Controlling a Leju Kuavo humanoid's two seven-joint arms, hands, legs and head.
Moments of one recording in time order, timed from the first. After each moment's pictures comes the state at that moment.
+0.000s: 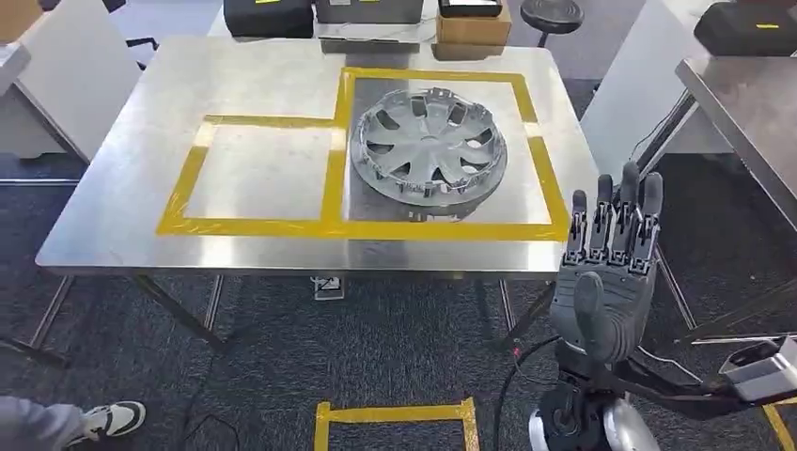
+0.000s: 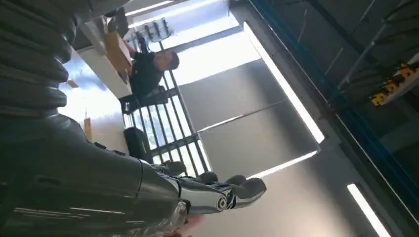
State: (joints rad) left arm -0.11 0.07 -1.00 -0.21 0.55 0.40 -0.09; right arm -0.05 -0.20 0.45 -2.07 -0.60 -0.38 -0.48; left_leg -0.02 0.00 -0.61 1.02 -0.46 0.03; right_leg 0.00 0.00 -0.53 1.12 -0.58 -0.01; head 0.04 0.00
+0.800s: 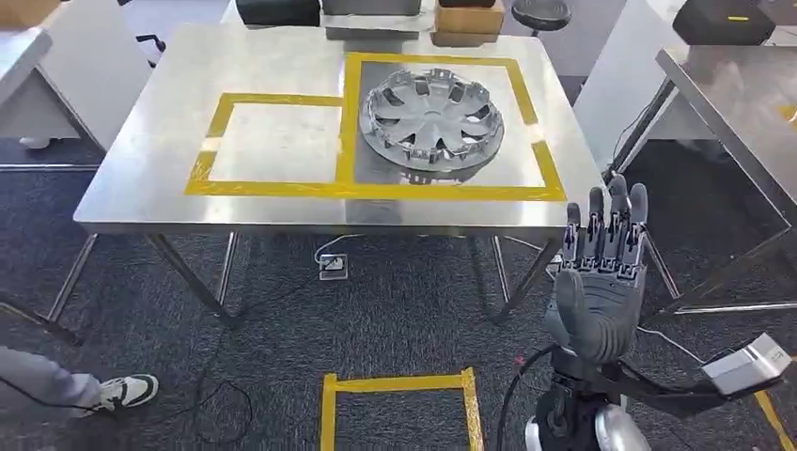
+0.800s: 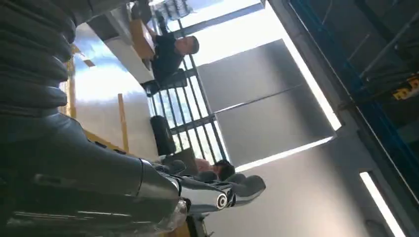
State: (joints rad) left arm -0.12 0.07 -1.00 -0.22 0.56 0.40 -0.09; right arm 0.01 -0.21 0.44 -2.08 -0.55 -0.48 -0.46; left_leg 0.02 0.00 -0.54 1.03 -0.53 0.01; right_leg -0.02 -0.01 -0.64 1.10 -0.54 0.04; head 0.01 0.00
